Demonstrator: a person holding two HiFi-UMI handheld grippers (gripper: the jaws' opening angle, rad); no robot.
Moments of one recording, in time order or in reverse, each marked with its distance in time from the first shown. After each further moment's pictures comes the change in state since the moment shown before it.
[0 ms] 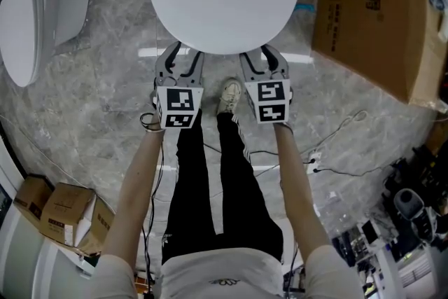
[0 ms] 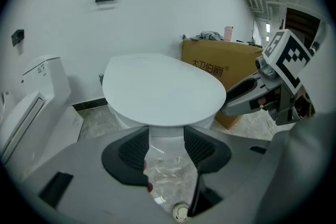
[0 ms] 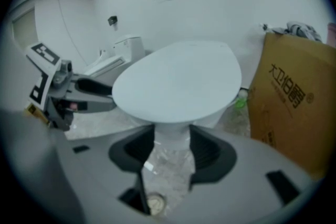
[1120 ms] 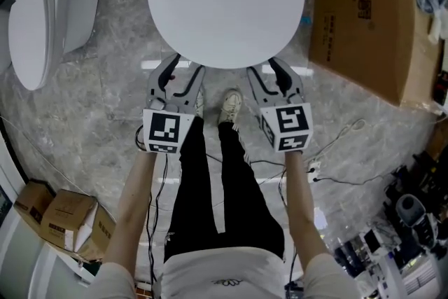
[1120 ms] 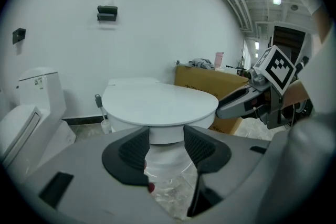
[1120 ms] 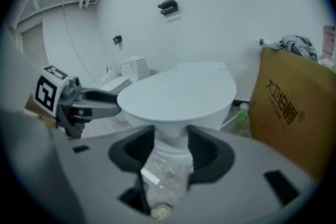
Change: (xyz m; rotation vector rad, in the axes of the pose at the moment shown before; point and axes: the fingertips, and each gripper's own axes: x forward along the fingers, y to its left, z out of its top) left arm -0.066 -0.002 0.089 -0.010 -0.192 -0.094; right arm -0.082 0.002 0.073 0.036 -0.133 0.064
